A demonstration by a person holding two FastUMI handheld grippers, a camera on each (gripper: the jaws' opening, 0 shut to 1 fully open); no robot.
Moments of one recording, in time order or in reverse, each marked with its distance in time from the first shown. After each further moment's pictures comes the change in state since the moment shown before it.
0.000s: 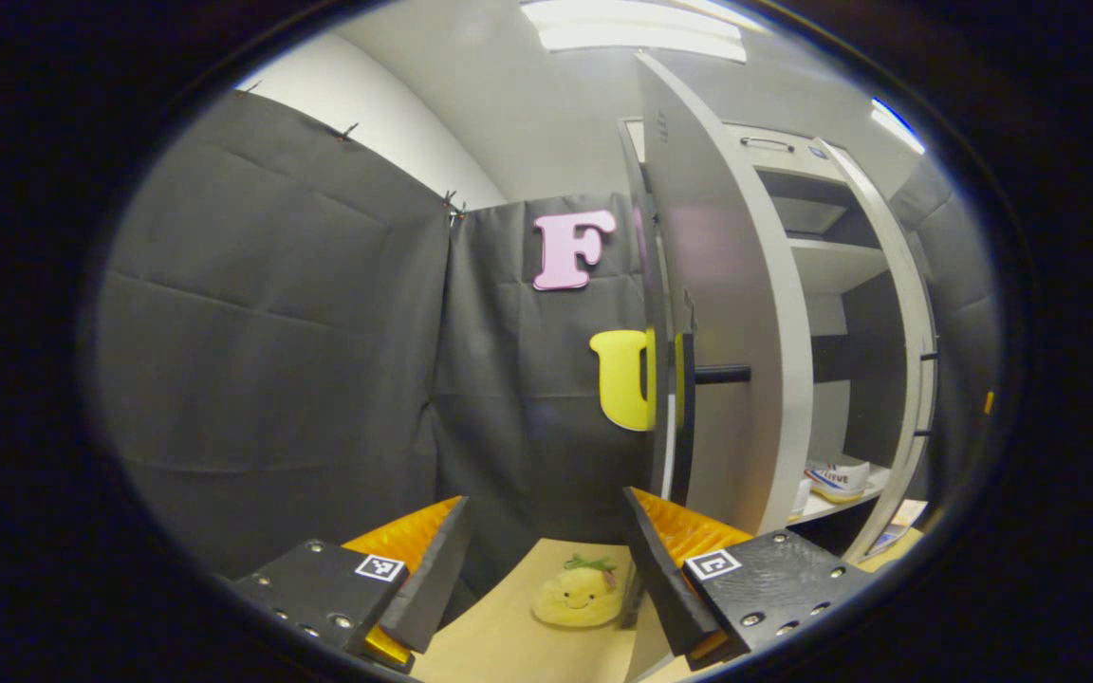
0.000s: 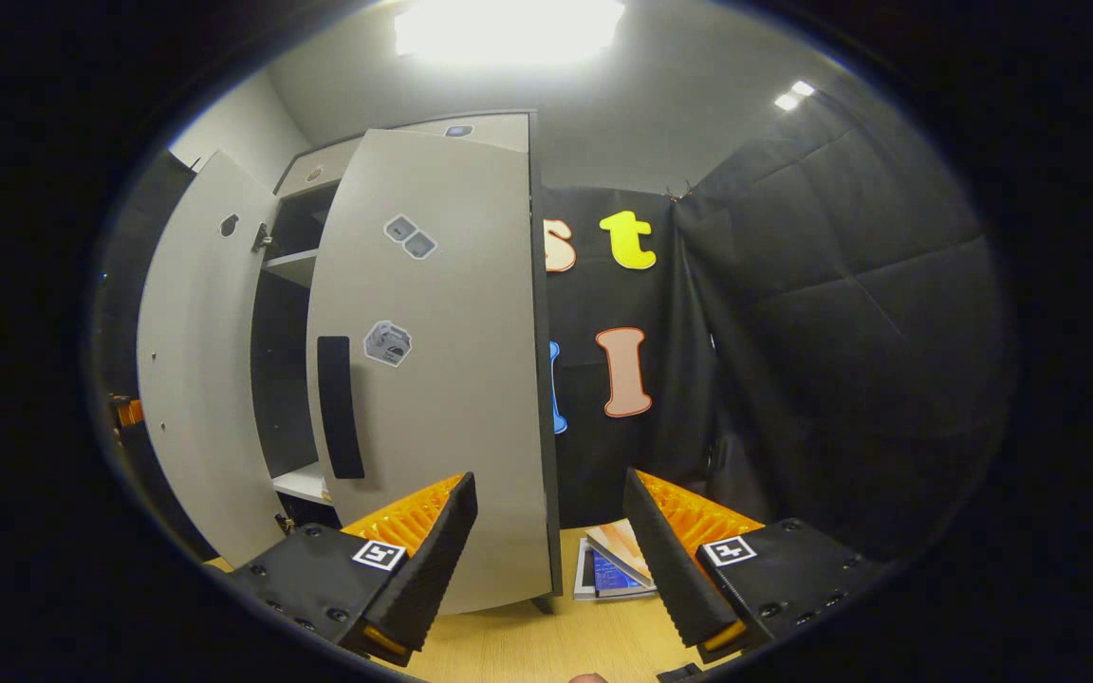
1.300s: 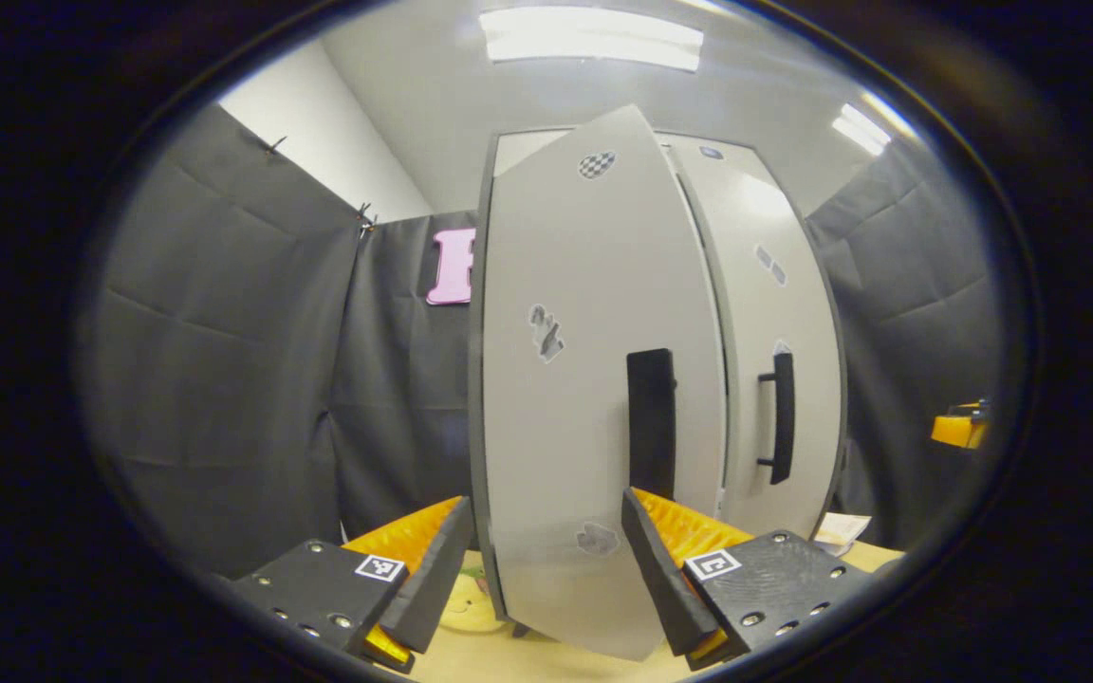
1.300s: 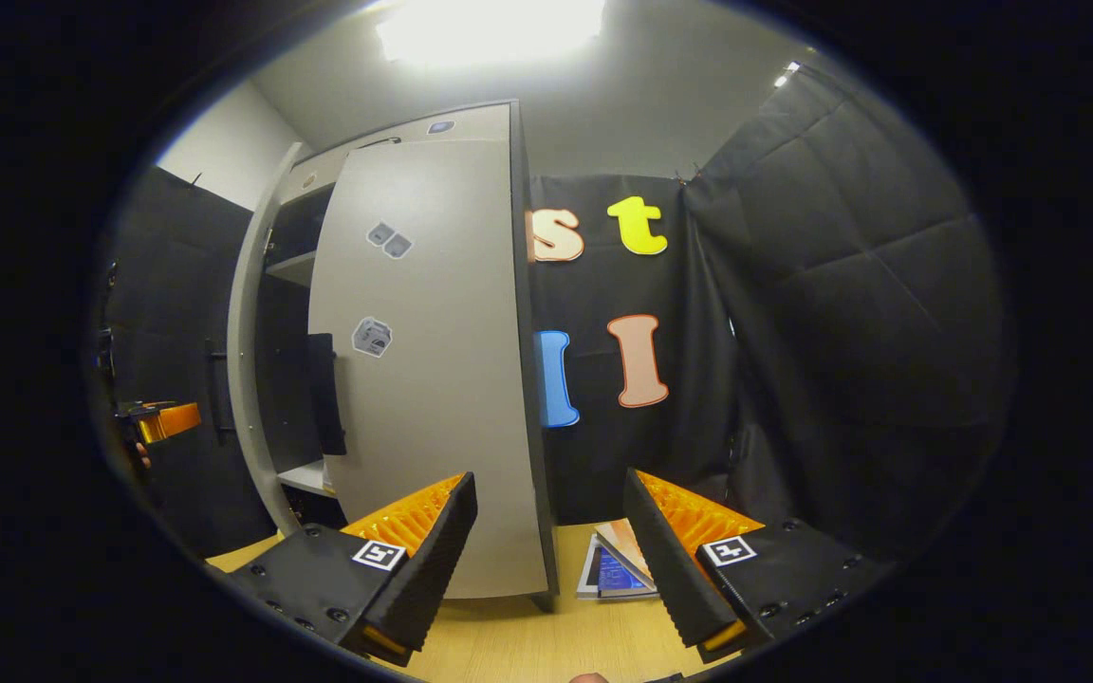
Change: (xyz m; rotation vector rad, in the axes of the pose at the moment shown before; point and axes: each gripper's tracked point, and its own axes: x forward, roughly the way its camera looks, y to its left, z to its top) left arm -0.009 -0.076 0.010 0.014 -0.050 -0.235; right arm 0.014 -0.032 -0.014 0.033 0.022 0.103
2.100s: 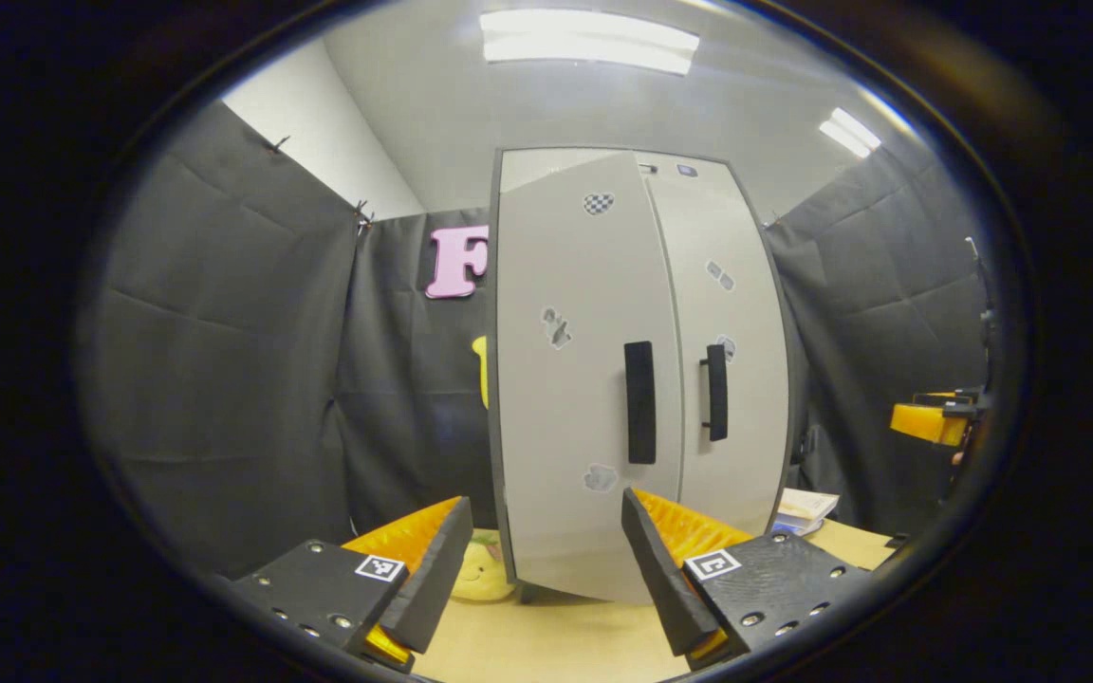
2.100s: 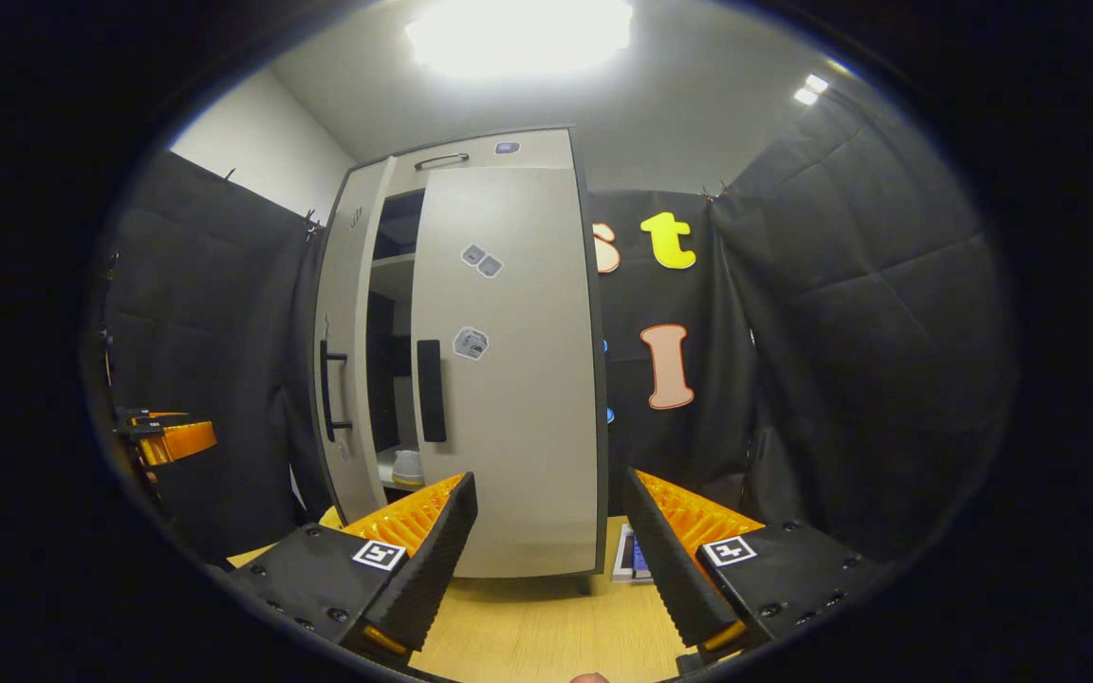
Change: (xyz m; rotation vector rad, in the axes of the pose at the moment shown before) left arm -0.015 0.000 0.001 -0.013 0.035 -0.061; right arm -0.086 0.076 0.007 -0.034 -0.018 0.035
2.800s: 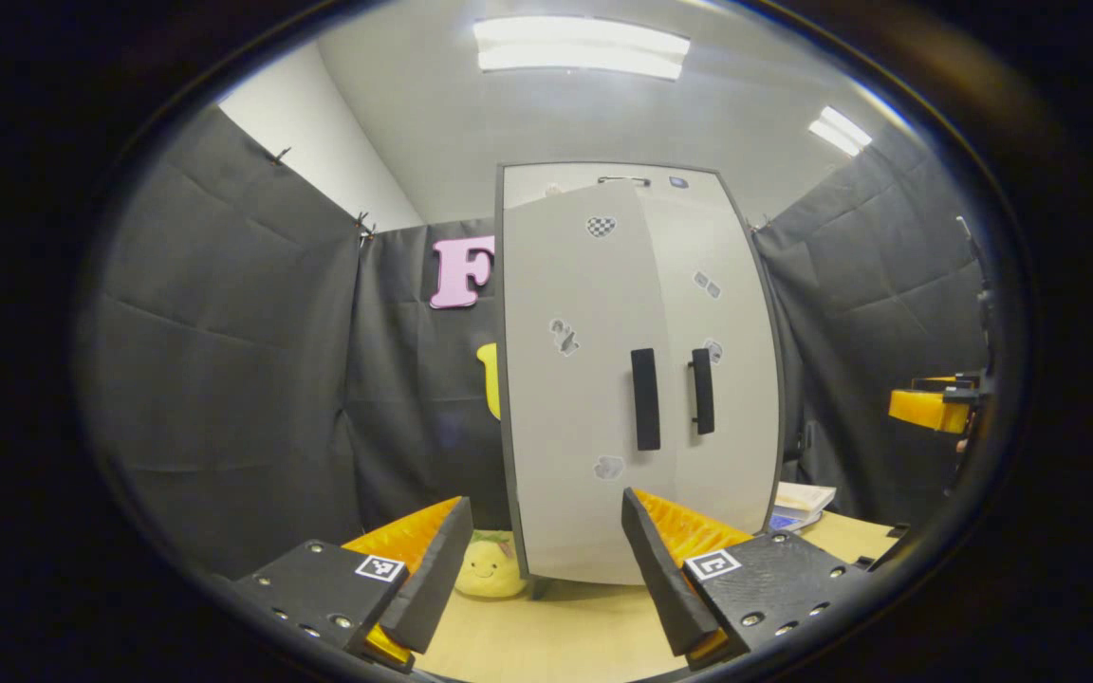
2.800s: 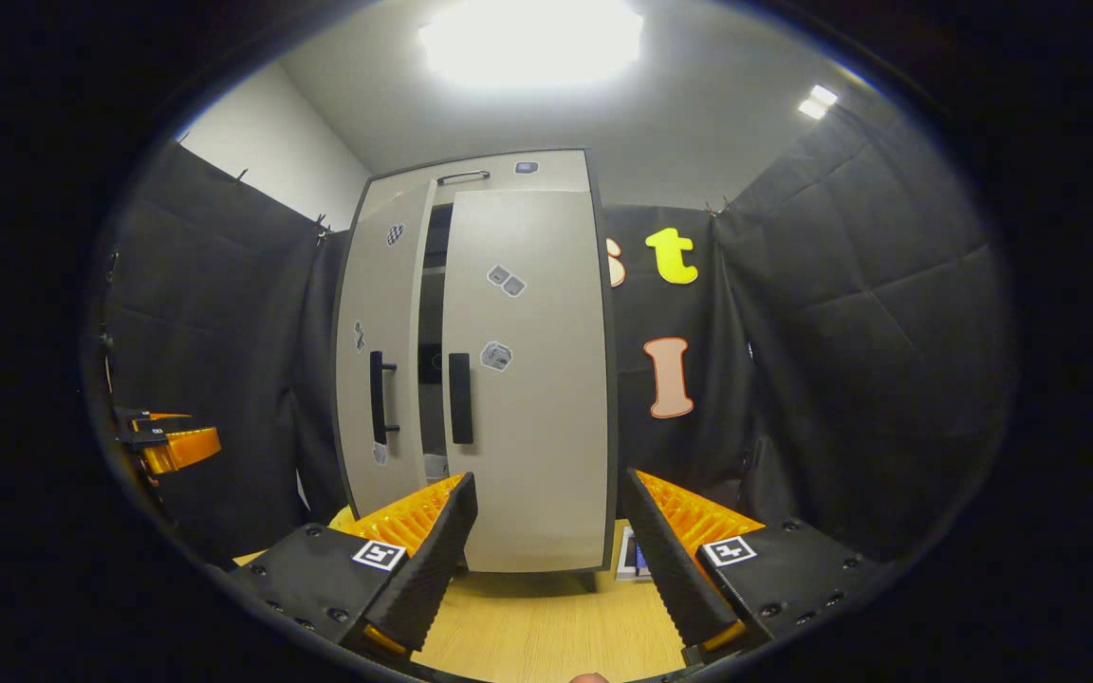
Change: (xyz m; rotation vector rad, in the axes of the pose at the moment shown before) left arm -0.018 0.011 -0.001 0.024 -0.019 -0.015; right arm -0.032 0.021 0.011 -0.012 -0.024 -0.003
